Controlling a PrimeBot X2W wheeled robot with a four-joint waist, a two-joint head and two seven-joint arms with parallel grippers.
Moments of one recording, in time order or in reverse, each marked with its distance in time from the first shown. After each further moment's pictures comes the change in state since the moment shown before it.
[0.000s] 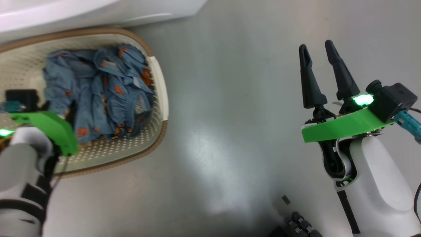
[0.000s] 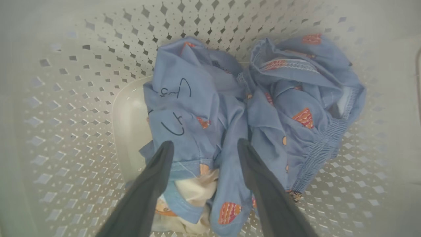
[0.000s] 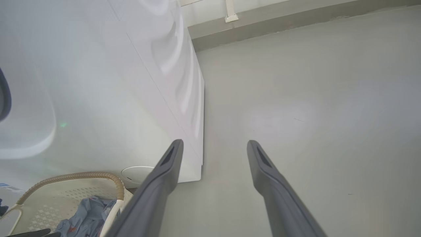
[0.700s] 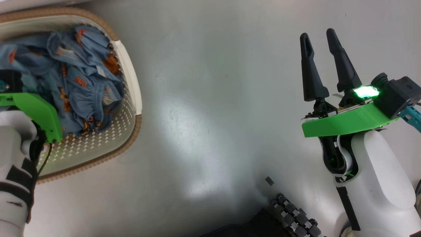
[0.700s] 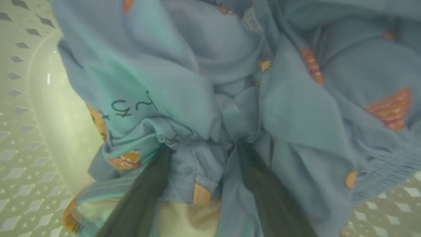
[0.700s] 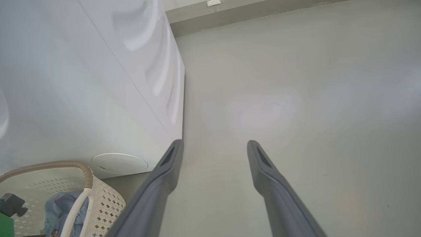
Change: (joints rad) left arm -0.142 0.038 -0.061 0.134 -0.002 -0.037 0.102; right arm -0.021 0.004 0.004 -0.047 0.022 0.000 0.000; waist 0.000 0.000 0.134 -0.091
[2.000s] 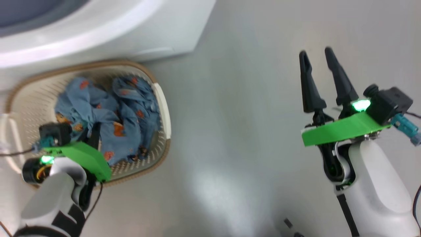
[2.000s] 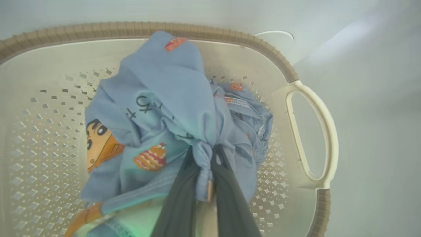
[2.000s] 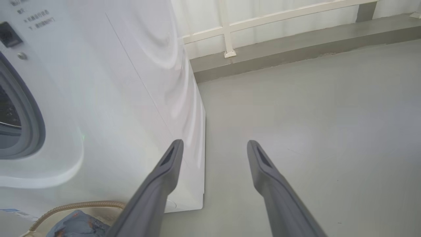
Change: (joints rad) left arm 0.270 -0.060 -0.191 -0.211 -0.293 -0.002 -0.289; right arm 0.022 0.000 -0.012 0.079 -0.022 0.000 0.000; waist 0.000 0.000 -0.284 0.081
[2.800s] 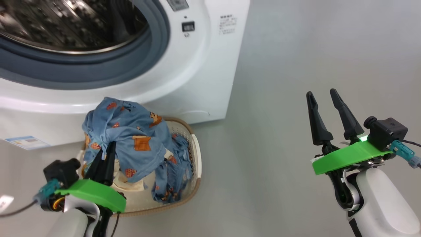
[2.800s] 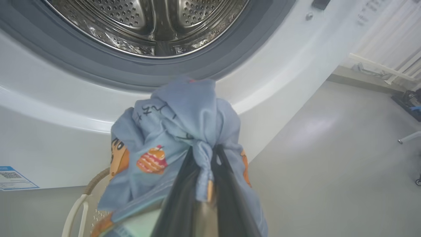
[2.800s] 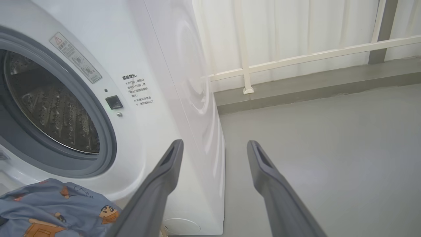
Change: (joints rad) left arm 0.355 -0.007 0.178 -0.473 0.060 0.032 -0.054; right arm 0.135 -0.068 0.012 0.065 0.022 0.000 0.000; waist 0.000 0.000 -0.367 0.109
